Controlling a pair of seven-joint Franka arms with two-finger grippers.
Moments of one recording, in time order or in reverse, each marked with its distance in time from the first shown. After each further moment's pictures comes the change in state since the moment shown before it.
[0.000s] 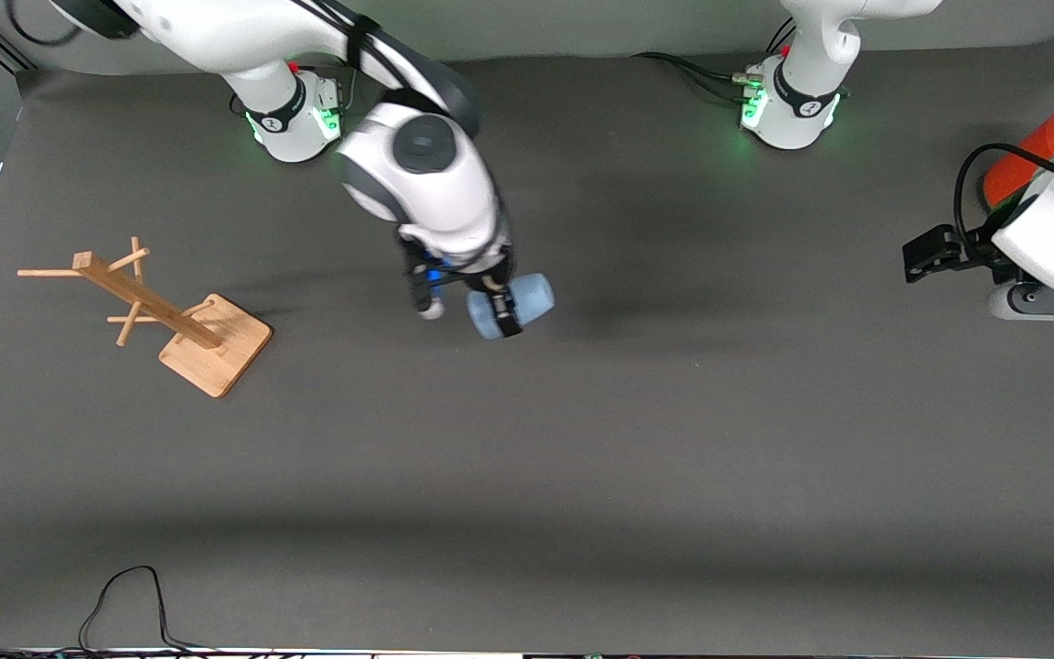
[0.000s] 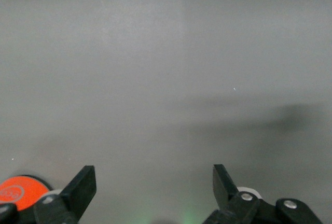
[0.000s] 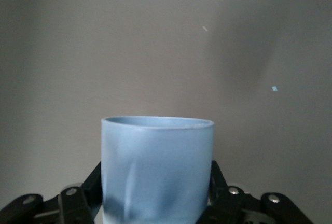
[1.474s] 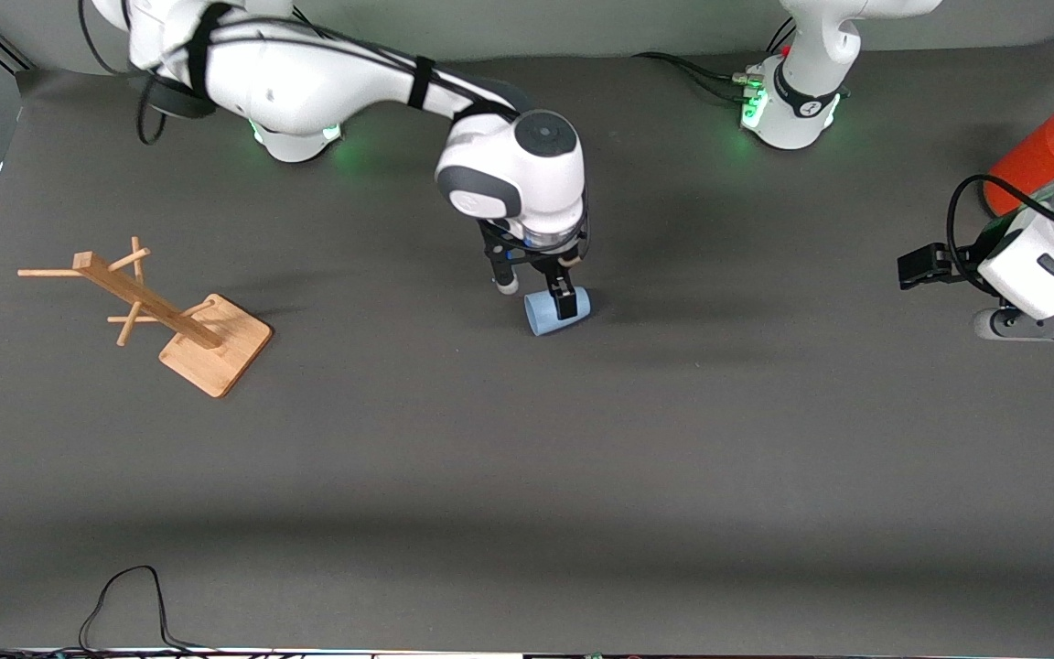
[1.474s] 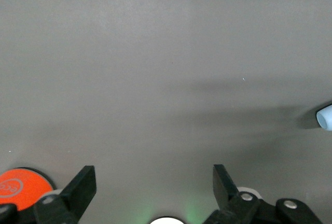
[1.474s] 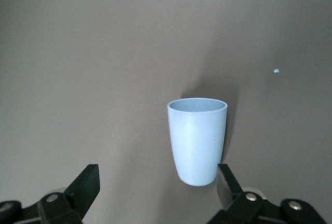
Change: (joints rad) left arm 0.011 0.037 0.007 -0.027 -0.001 0.000 0.018; right arm -0.009 0.209 0.222 0.116 -0.370 -0.163 0.134
